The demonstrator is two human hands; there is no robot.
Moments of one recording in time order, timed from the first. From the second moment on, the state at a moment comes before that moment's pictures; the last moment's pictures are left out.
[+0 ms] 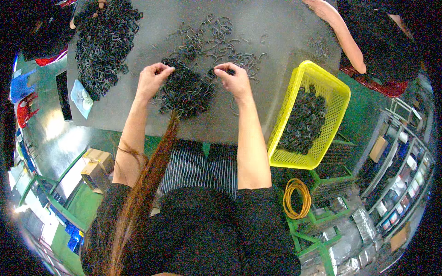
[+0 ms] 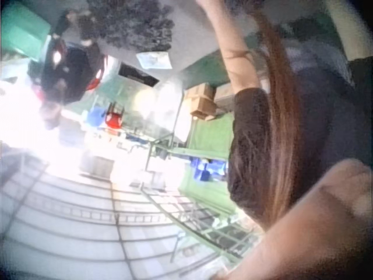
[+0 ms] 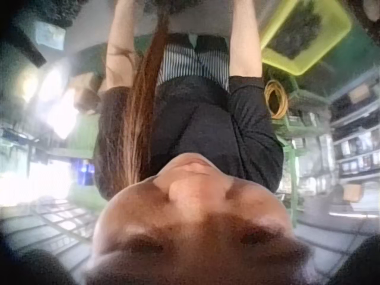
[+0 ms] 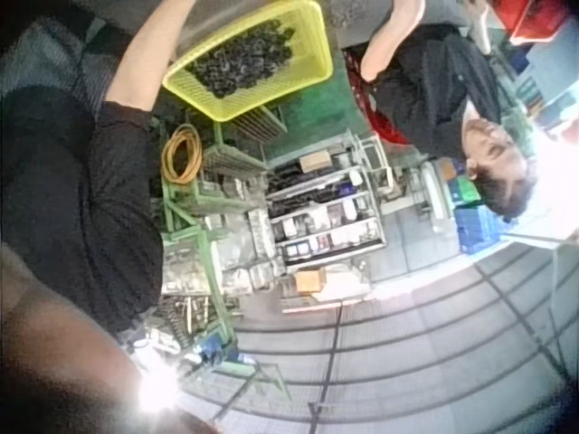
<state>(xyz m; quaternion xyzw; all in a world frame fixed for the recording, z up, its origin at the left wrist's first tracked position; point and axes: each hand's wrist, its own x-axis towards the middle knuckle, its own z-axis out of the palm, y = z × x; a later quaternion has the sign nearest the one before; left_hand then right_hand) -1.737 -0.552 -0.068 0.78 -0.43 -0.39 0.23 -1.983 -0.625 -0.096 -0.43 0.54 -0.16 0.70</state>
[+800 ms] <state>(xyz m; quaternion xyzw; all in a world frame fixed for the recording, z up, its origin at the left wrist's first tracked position) -1.680 -0.537 -0.062 0.55 -0.08 -0.63 0.54 -1.930 -0.614 -0.107 -0.77 0.47 -0.04 0.43</state>
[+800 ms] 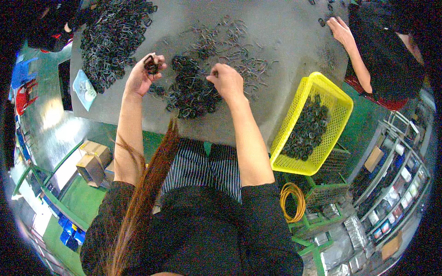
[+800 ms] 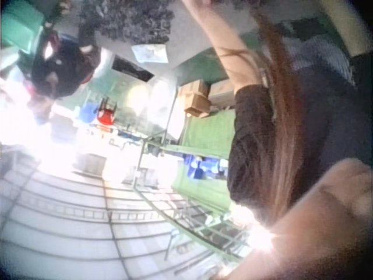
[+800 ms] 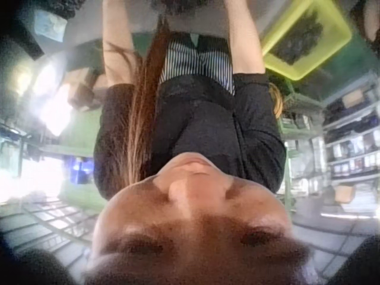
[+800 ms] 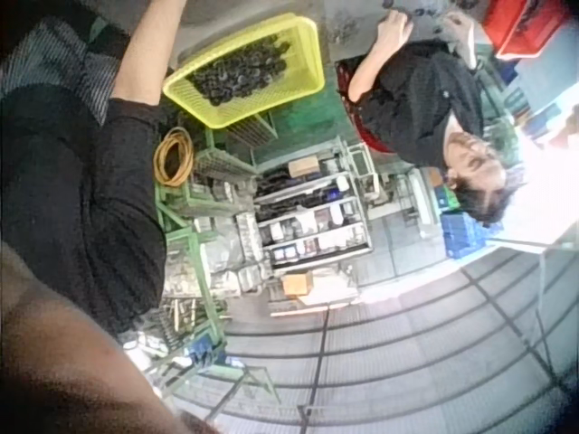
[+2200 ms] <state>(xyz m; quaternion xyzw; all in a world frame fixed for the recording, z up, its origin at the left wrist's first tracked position) -1.651 -0.534 -0.081 0.53 -0.10 -0.66 0.53 -1.941 -0.647 -0.085 -0.40 0.37 -0.08 0.84</state>
